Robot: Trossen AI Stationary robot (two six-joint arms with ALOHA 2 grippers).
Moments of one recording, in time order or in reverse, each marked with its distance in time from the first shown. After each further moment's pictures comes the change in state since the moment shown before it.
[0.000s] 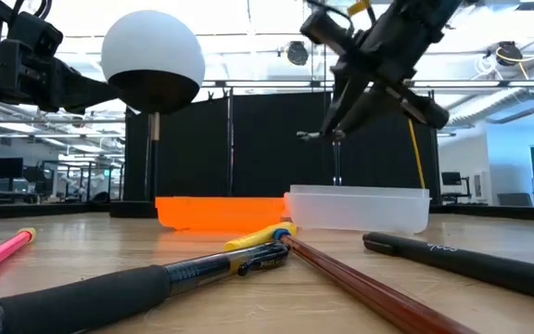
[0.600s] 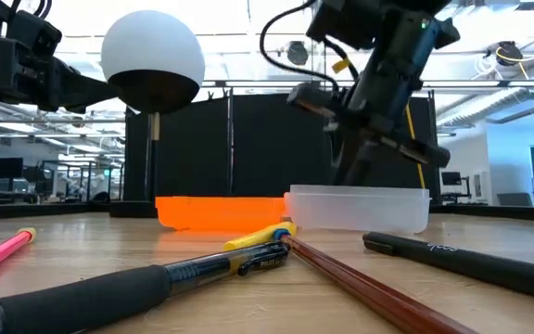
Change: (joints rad) left arm 0.000 0.002 -0.002 0.017 0.020 0.009; right arm -0.108 0.143 0.000 -0.008 -0.204 0.046
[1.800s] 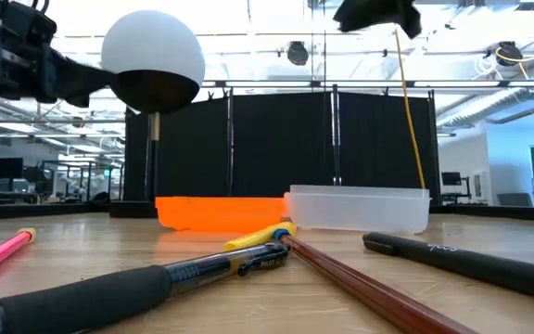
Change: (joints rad) left arm 0.000 0.000 0.000 0.059 0.100 -0.004; right arm 0.127 -0.514 0.001 0.026 0.442 -0.950
